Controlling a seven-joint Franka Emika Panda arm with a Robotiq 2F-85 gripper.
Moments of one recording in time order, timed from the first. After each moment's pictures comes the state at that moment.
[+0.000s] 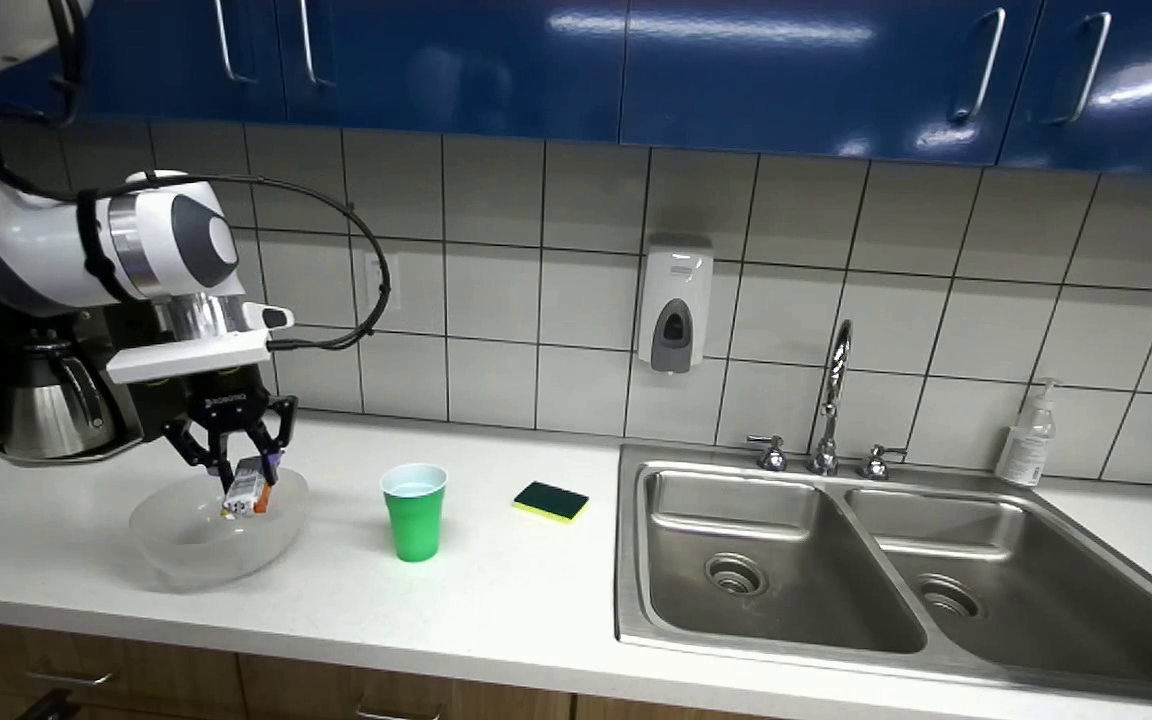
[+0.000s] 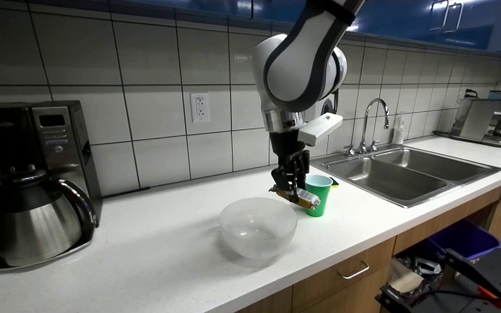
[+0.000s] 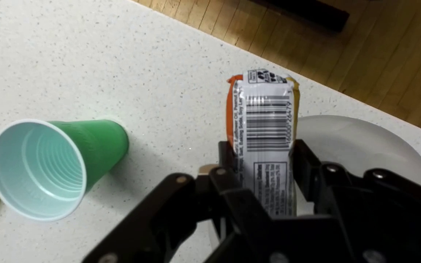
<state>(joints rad) 0.16 0.19 0.06 -2.38 -0.30 2.43 -0.02</state>
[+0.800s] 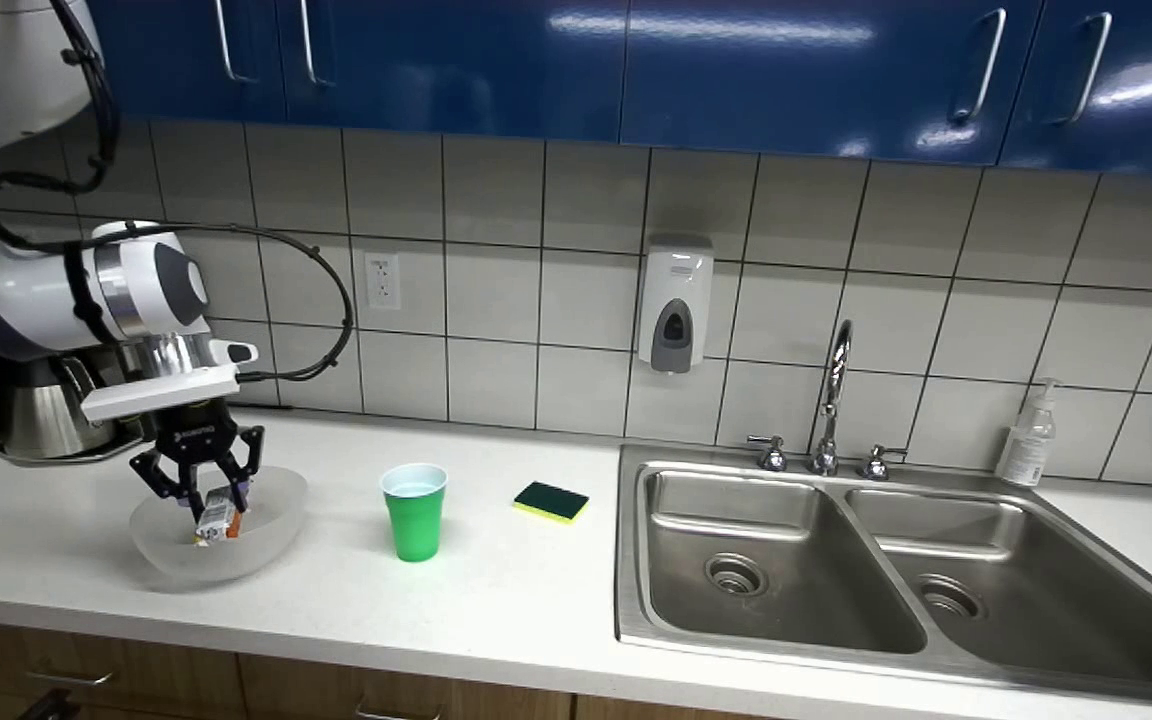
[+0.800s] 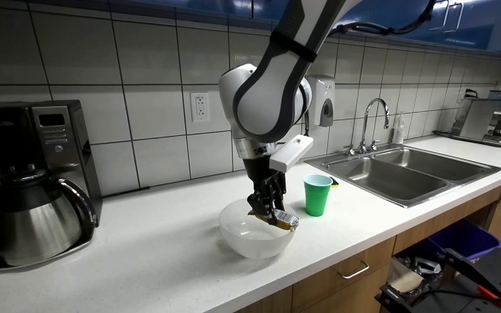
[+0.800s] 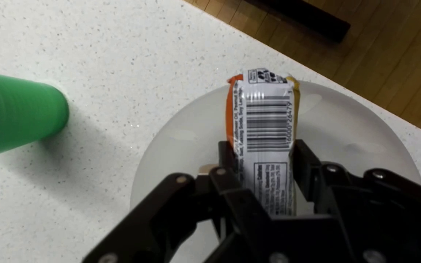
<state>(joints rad) 0.26 0.39 0.07 -2.25 -0.36 2.42 0.05</state>
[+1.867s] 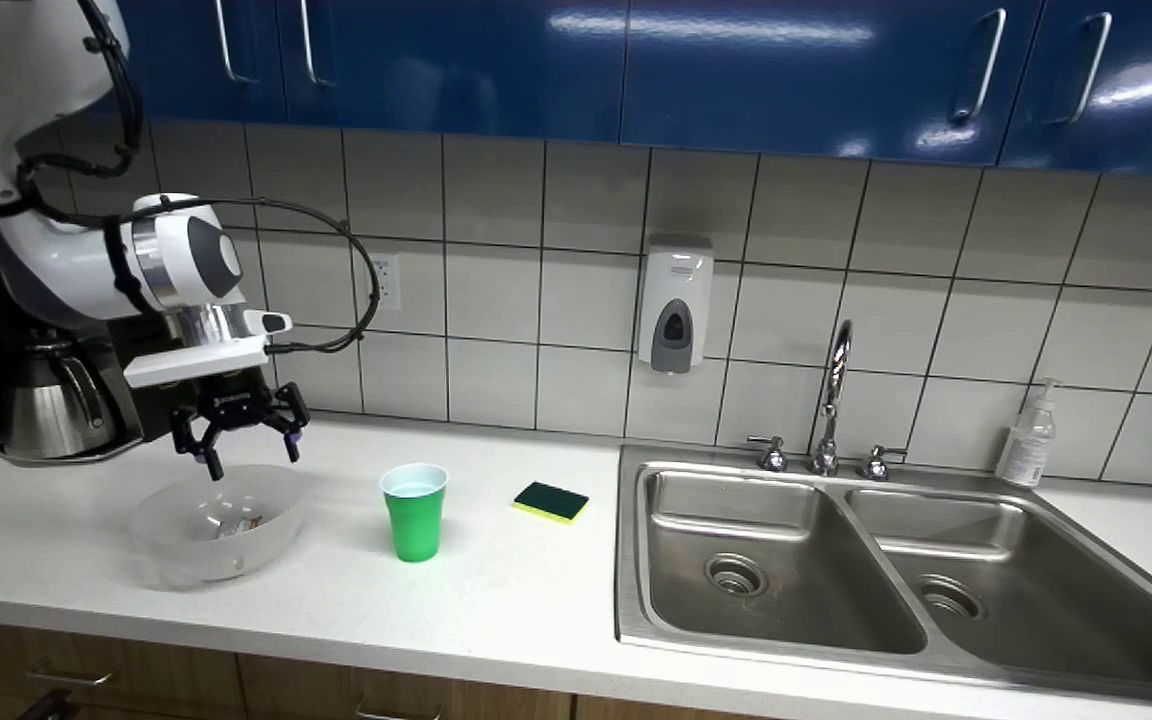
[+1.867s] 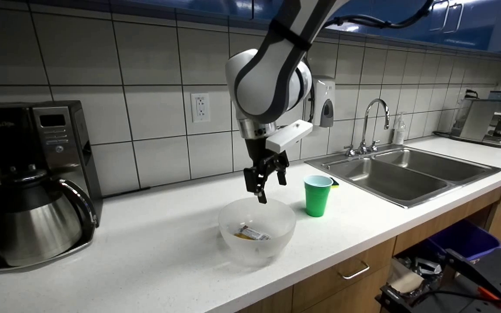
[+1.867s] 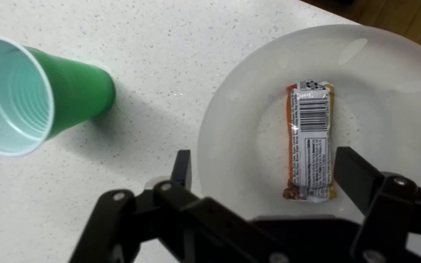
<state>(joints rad) 0.24 0.37 0.03 -2.17 -0.33 2.40 0.08</state>
